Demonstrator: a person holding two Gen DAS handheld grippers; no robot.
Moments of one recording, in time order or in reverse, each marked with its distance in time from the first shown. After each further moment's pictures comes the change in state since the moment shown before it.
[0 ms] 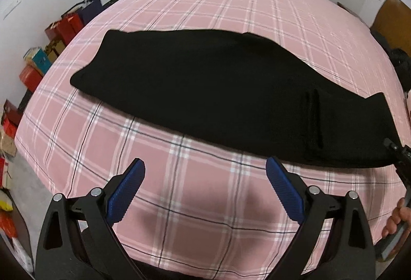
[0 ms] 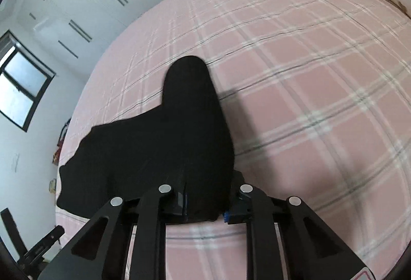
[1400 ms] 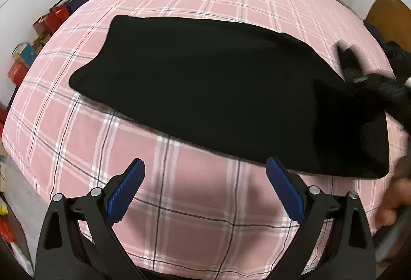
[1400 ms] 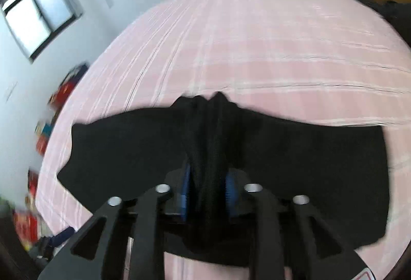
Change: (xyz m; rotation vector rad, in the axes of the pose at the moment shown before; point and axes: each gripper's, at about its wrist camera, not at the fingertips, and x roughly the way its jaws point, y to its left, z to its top) left arm 0.030 0.018 -0.013 -0.002 0.055 -0.066; right arm 0.070 0.243 -0.093 -0.434 0.175 -0.006
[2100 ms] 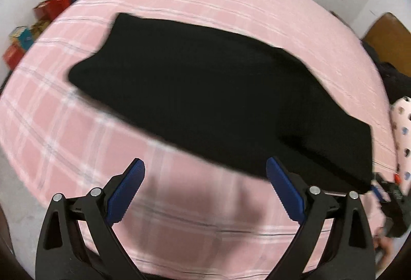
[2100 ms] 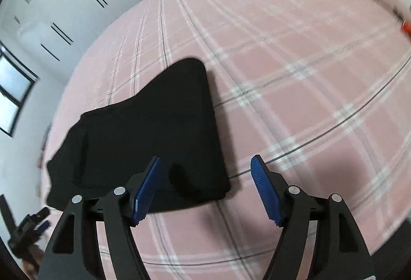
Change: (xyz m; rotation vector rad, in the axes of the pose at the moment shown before) left arm -0.008 -0.010 0.012 -0.066 -0.011 -0.108; right arm -0.097 -0.223 -0.117 0.518 -0.102 -0.012
